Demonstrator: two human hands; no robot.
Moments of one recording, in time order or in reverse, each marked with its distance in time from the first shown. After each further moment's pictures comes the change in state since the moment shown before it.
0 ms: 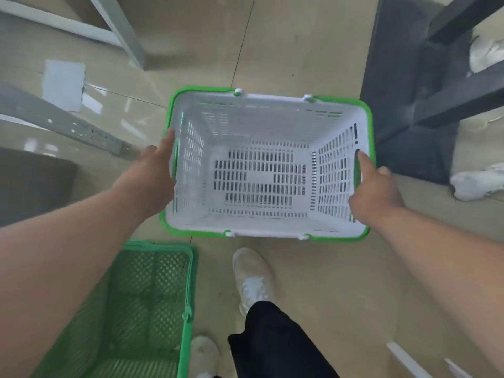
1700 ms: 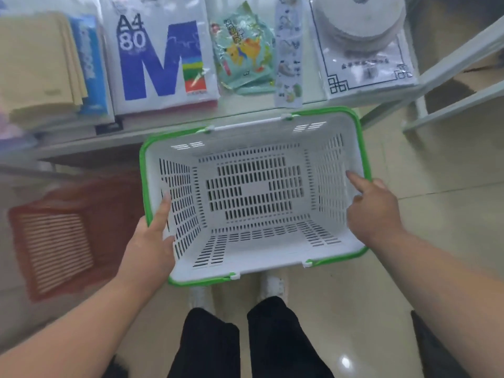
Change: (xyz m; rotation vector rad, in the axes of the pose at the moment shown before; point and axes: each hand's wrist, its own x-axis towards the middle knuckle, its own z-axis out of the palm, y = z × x) left_hand -0.552 -0.126 0.126 -0.843 0.480 -1.069; right_hand -0.312 -0.299 0.059 -0.385 -0.176 -1.158
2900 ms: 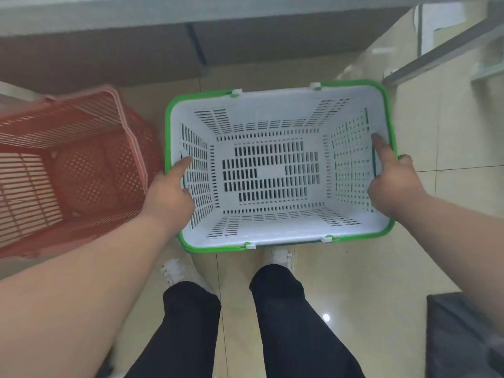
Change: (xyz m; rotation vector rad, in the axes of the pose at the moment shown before) left_hand 0.077 -0.073 0.146 -0.077 -0.152 -0.148; right_hand 0.056 0.070 0.142 -0.204 -0.265 0.140
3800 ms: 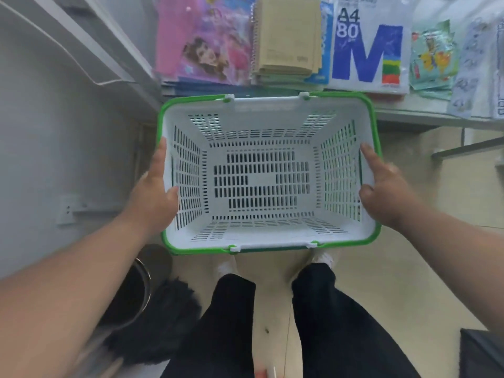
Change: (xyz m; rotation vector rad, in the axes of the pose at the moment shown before) left_hand -0.165 -0.235 -0.372 -0.104 0.309 0.046; right_hand -0.289 -0.336 -0.042 -0.020 0.029 -0.431
